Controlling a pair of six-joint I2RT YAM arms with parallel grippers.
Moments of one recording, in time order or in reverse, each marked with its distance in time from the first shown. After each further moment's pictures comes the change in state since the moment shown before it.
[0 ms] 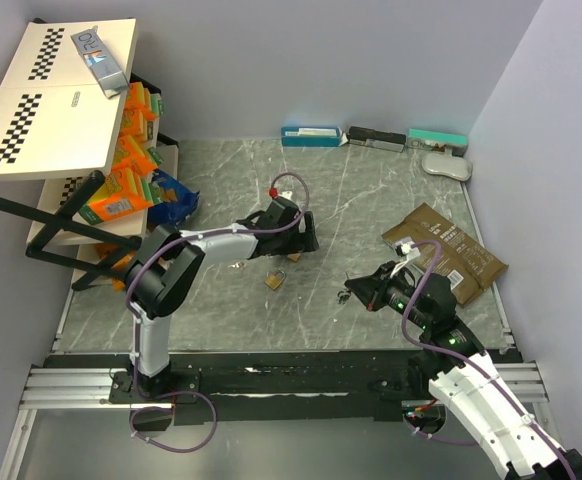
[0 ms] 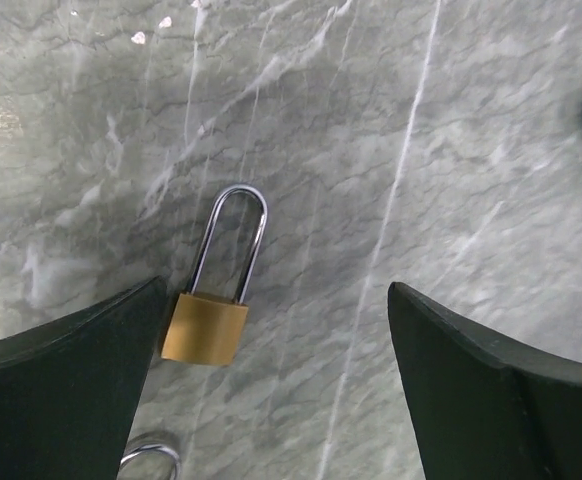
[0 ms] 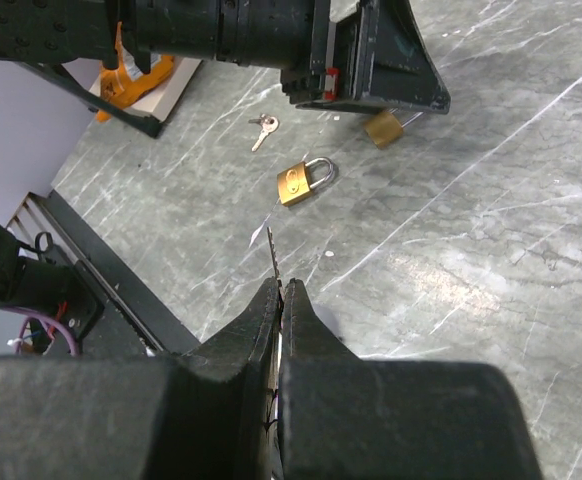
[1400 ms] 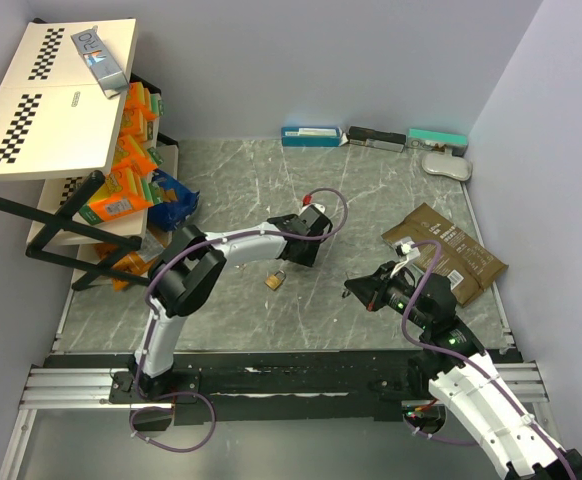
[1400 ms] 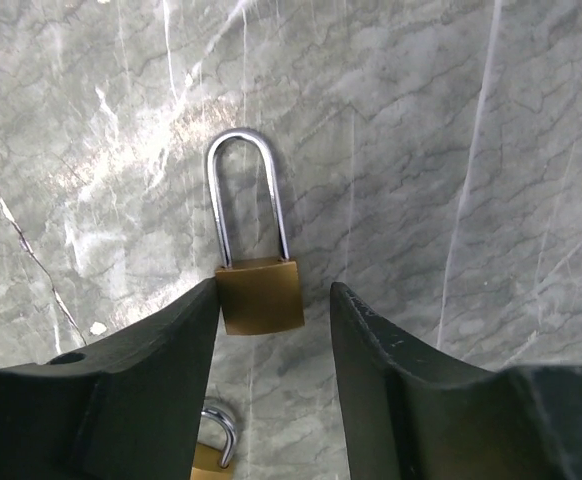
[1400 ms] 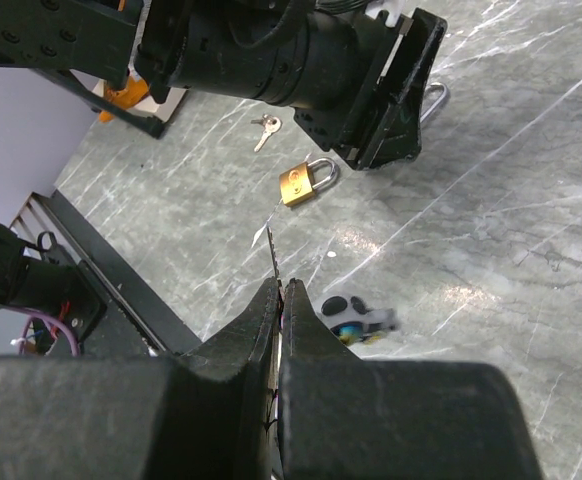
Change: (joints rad) left arm -0.139 0.126 0.251 -0.385 -0.275 0.311; right arm 0.000 0.016 0.000 0.003 -0.004 0.005
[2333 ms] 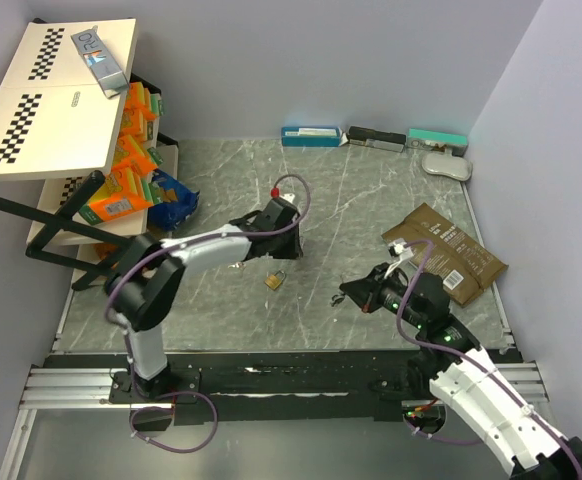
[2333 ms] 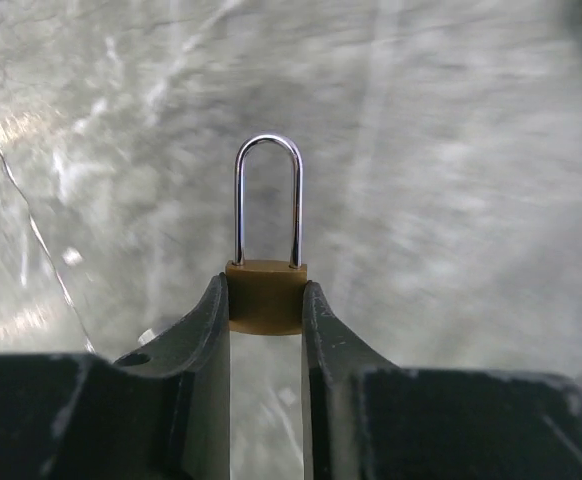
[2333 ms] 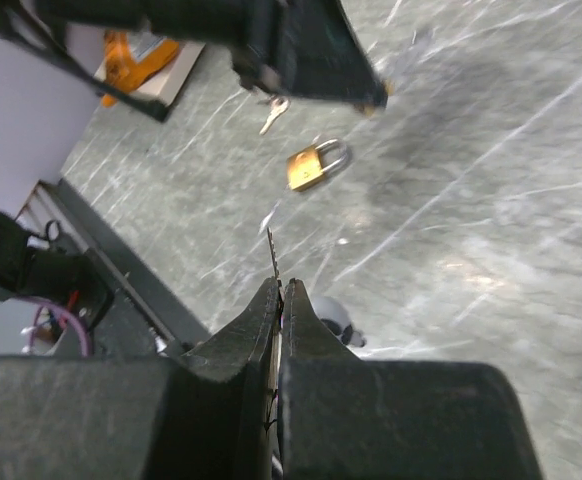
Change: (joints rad) left arm 0.103 -0.232 -0.253 0.199 0.249 -0.193; right arm 0.045 0.043 -0.015 0.028 0.023 0.029
